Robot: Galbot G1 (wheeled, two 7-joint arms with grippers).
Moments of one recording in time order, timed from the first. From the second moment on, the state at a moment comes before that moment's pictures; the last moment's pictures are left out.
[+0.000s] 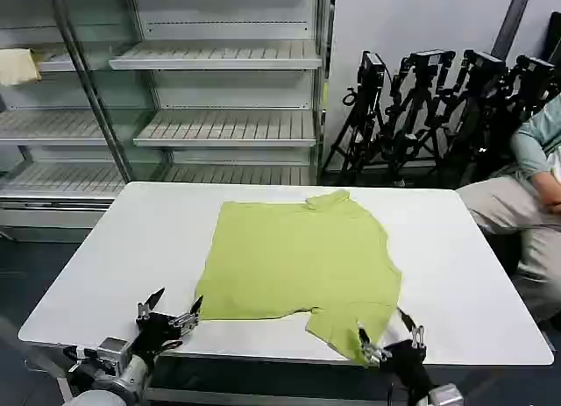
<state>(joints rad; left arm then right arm) 1.55 -1.11 -0.58 -2.17 -0.40 0.48 -0.04 -1.81 1.15 0.44 2.28 0.18 -0.26 0.12</state>
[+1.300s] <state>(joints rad) 1.56 -1.12 -0.57 -2.17 -0.50 0.57 -0.02 -1.82 1.12 0.40 2.31 0.24 -0.30 0.14</state>
